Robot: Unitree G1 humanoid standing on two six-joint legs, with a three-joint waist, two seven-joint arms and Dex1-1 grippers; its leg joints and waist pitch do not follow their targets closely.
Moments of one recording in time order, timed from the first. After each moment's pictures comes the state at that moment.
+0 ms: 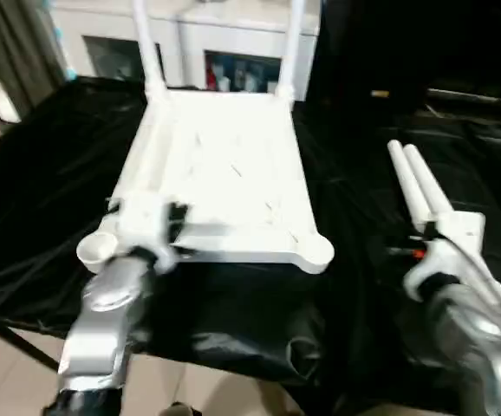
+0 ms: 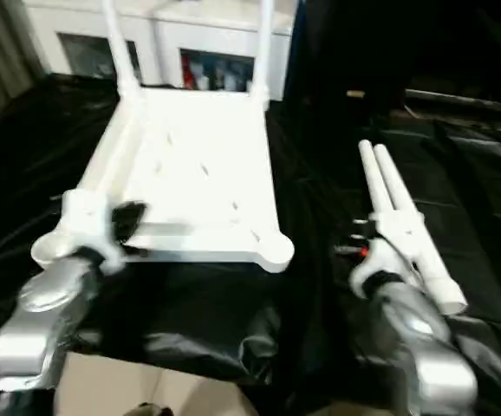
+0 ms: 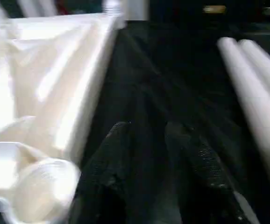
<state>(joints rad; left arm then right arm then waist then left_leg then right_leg) -0.15 0.10 0.09 -0.17 -0.06 0.45 -0.23 -0.05 -0.12 -0.14 -0.38 0.22 0.66 0.11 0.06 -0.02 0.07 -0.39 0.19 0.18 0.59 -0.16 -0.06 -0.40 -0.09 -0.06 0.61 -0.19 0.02</state>
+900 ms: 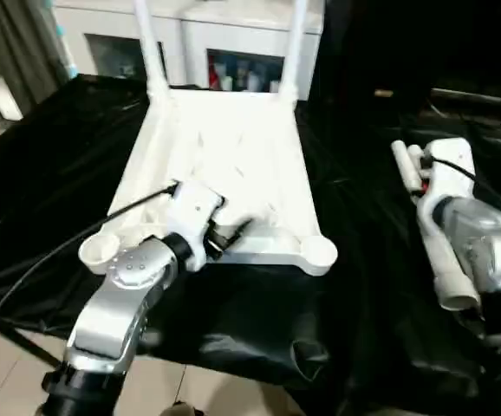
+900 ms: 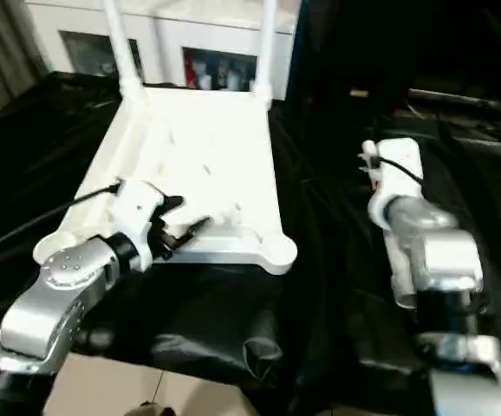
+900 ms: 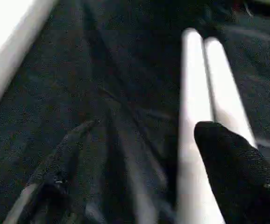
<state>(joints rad) -0.26 0.29 -0.16 -0.28 -0.12 0.57 -0.55 -0.63 -0.47 -0.14 0.44 0.12 0.71 0.22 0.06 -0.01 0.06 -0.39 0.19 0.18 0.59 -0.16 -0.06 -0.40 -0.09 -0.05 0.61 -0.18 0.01</state>
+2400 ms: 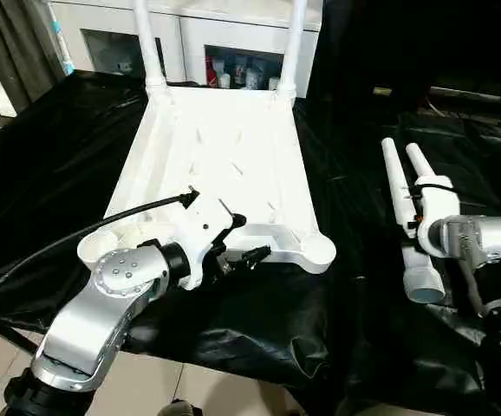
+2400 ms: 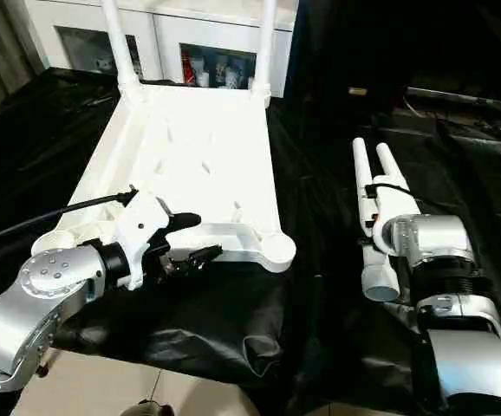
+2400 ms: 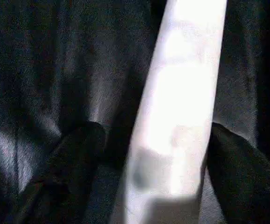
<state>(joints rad) -0.25 0.41 -0.22 -0.40 -0.17 0.65 -0.64 -0.74 -0.47 -0.07 0.75 0.10 0.88 0.33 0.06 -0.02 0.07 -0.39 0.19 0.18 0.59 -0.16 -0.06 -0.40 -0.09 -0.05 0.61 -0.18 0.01</state>
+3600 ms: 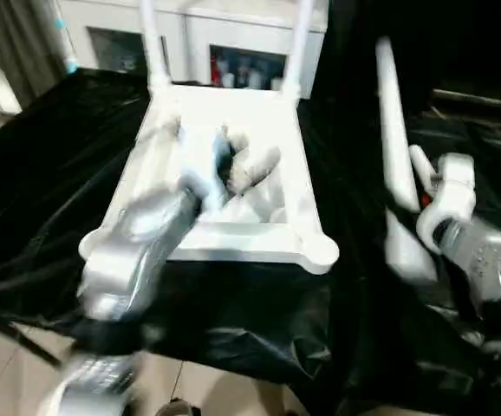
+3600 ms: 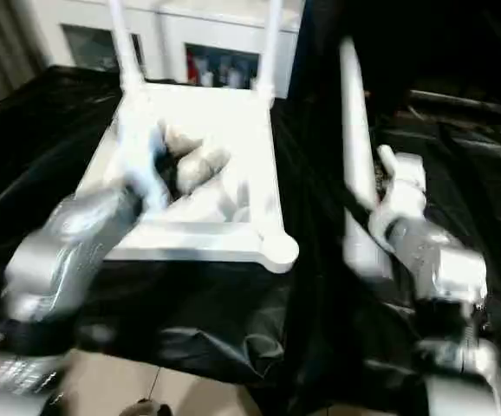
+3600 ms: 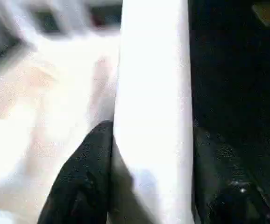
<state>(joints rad) -0.61 0.03 0.04 -0.05 -0.40 0.67 -0.42 -0.47 -0.37 -0.29 0.15 0.38 0.61 0.50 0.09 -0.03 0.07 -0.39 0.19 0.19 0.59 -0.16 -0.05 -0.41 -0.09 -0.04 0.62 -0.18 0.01</state>
